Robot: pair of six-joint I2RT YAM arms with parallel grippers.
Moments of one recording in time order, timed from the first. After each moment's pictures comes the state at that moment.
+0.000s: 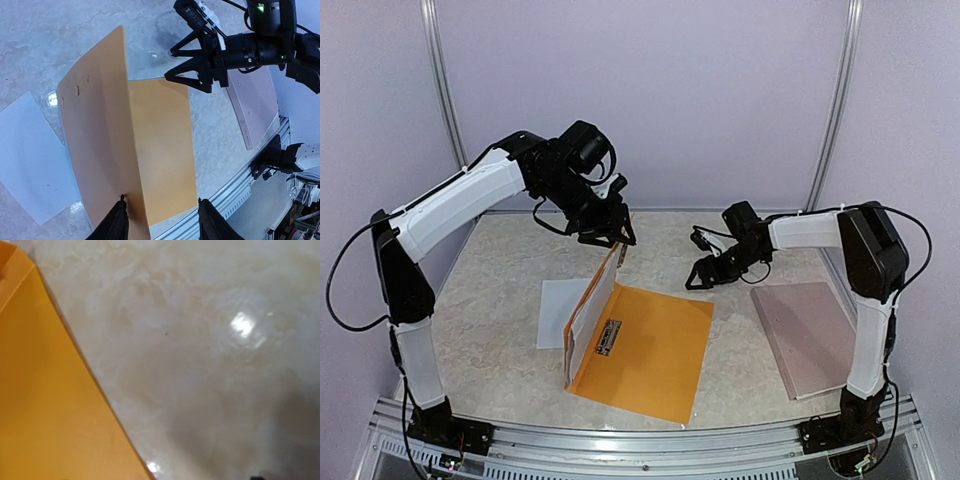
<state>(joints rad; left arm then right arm) -0.75 1.92 2.05 -1.15 0.26 -0.49 0.44 2.03 1.38 -0.41 -0.50 0.00</state>
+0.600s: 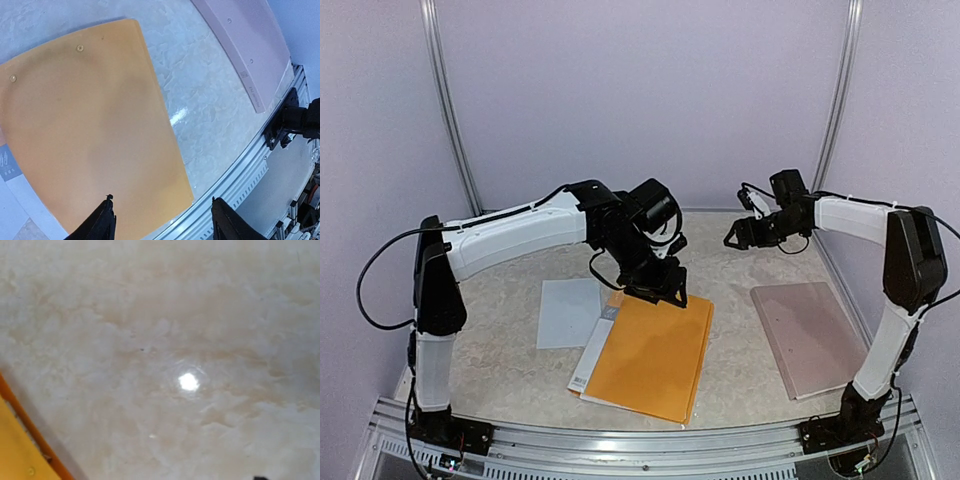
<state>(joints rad) -0.98 2.11 2.05 -1.05 0.29 -0.49 0.25 1.82 1.38 -0.42 -0.38 0.01</state>
